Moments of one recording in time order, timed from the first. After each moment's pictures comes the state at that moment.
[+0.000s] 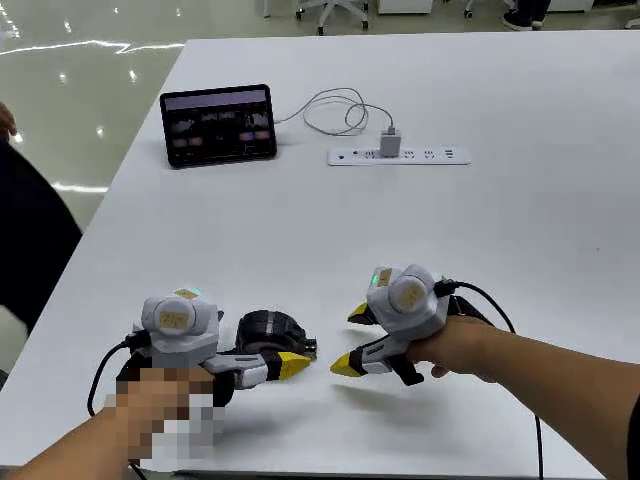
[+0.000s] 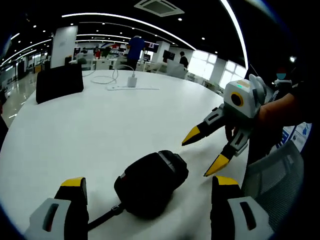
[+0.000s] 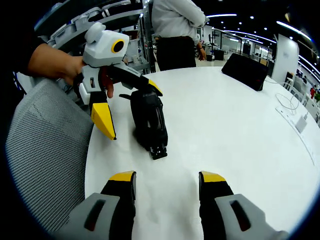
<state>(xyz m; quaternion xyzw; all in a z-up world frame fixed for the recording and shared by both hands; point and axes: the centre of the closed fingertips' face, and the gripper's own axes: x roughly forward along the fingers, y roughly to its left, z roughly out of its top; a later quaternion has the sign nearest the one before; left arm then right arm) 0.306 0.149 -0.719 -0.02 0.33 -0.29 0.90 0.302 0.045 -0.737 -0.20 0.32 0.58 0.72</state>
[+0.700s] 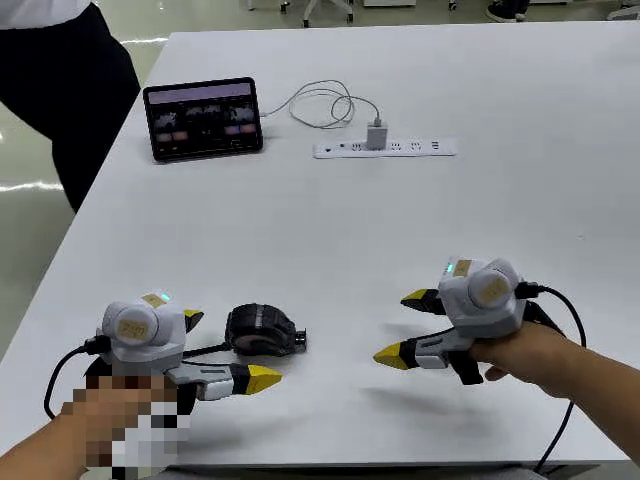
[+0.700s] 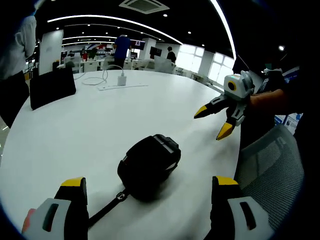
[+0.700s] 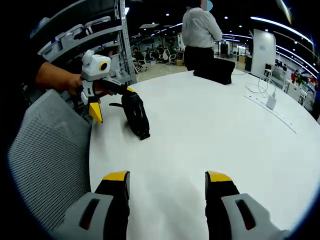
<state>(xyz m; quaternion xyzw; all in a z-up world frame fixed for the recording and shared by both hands) 0.284 0.163 -0.714 0.01 0.33 -0.33 0.89 0.298 -0.035 -0.715 -0.15 0.31 0.52 0.78</state>
